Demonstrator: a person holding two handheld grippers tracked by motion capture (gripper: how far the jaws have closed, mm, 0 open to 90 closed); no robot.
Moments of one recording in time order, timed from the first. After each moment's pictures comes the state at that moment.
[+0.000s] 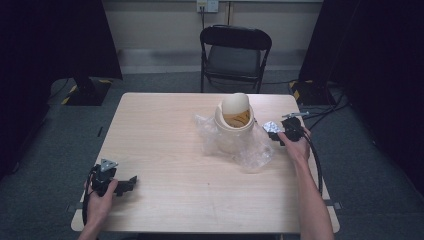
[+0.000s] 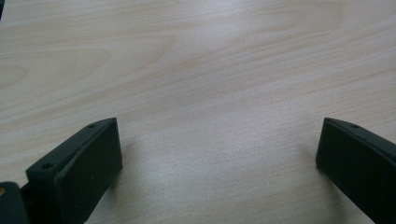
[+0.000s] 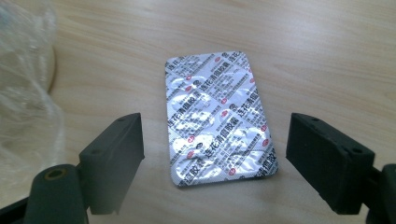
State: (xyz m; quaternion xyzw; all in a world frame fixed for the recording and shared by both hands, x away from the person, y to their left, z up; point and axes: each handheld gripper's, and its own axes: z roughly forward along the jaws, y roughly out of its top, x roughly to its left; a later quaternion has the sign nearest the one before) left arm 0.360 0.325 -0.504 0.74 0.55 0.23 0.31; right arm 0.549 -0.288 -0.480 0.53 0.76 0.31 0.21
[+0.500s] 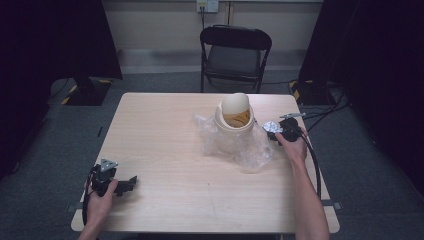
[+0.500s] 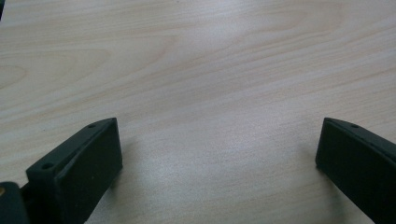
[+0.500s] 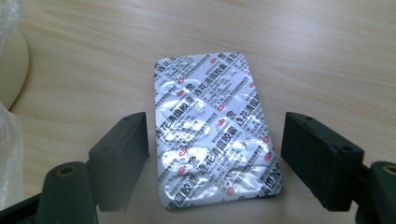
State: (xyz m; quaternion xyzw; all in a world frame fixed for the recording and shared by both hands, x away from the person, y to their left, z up) left arm 0.360 0.325 -0.504 0.74 0.55 0.23 0.31; right arm 0.557 -0.284 -0.492 0.52 0.76 0.31 0.23
